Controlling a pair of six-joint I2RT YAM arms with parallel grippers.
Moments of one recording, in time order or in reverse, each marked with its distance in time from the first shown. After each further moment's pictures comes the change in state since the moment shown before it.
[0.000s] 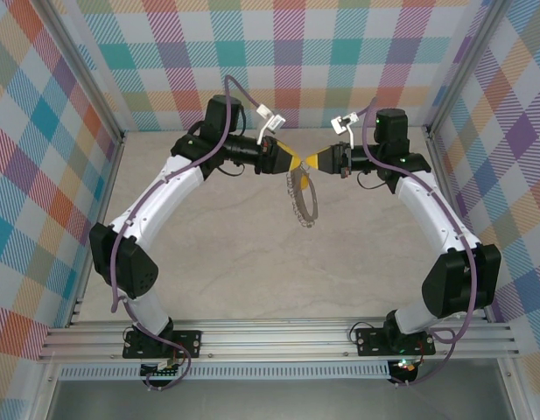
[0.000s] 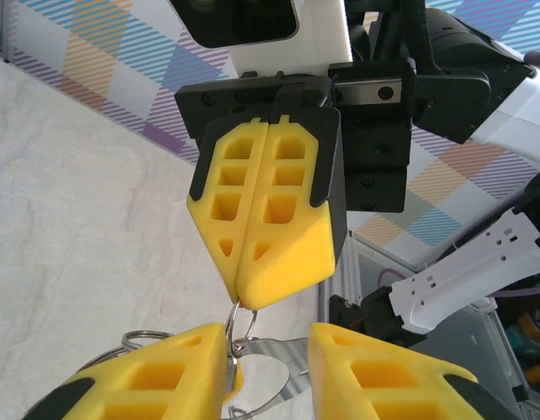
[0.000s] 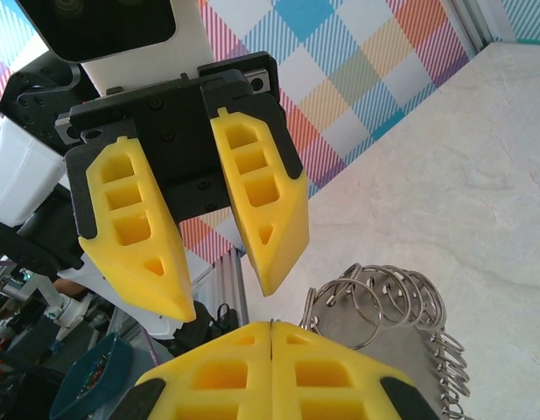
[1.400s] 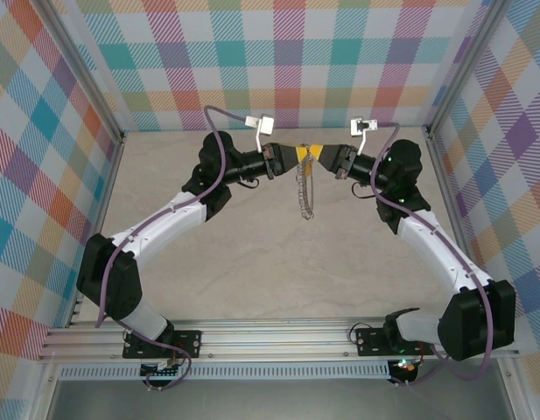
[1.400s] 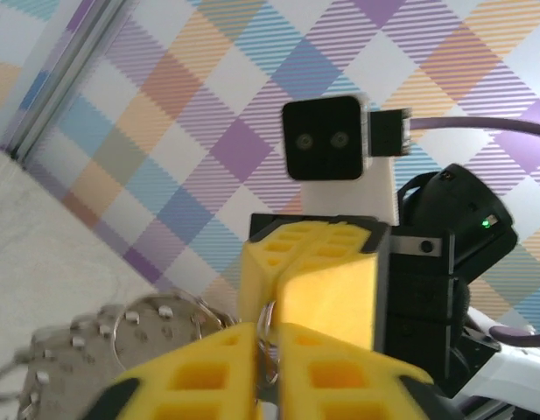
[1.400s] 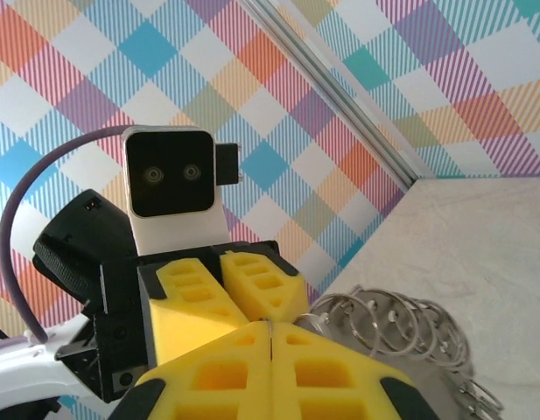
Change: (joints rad) left arm -0.100 -0.173 -0.513 0.949 -0.304 -0.676; right arm 0.061 -0.254 -0.367 0.706 0.411 0.591
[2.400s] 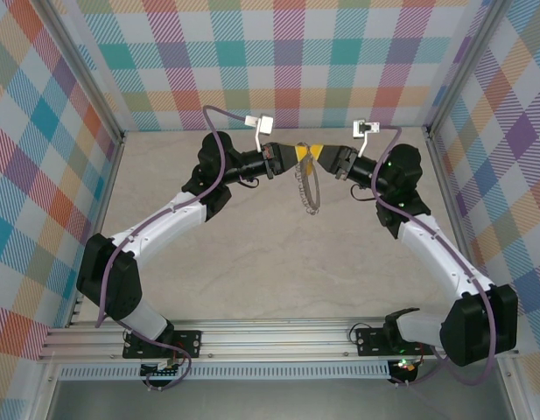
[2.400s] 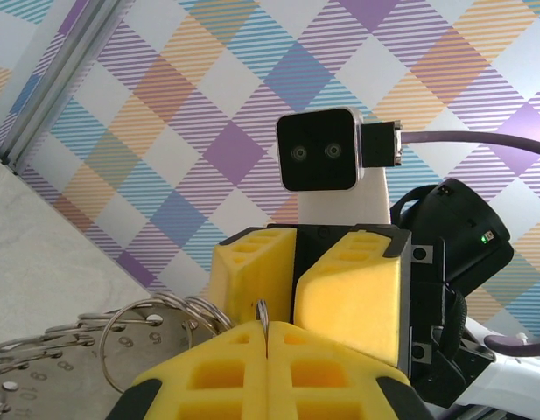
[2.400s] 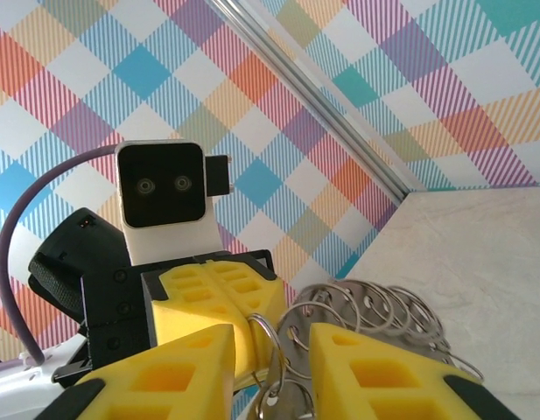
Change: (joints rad) left arm 0.000 0.000 -0.007 0.053 0.010 -0.036; right arm 0.023 -0.027 -0.043 0.054 0.078 0.047
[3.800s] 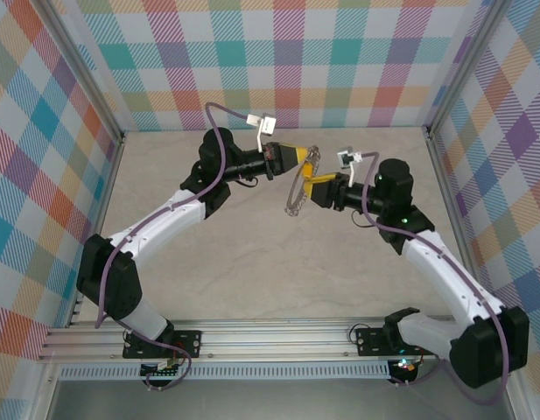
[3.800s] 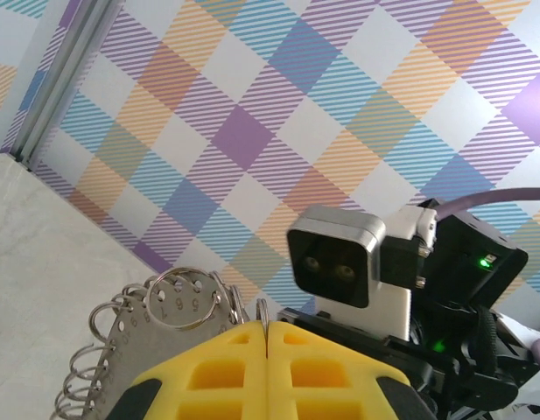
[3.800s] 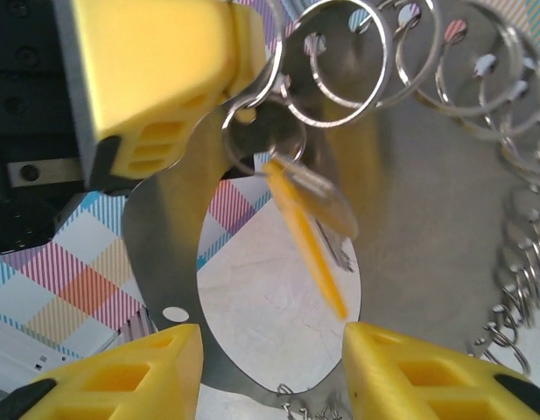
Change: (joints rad) left arm 0.003 0.000 0.035 -0.089 0.025 0.101; right arm 0.055 -0.158 -0.097 -0.397 0.008 -0.424
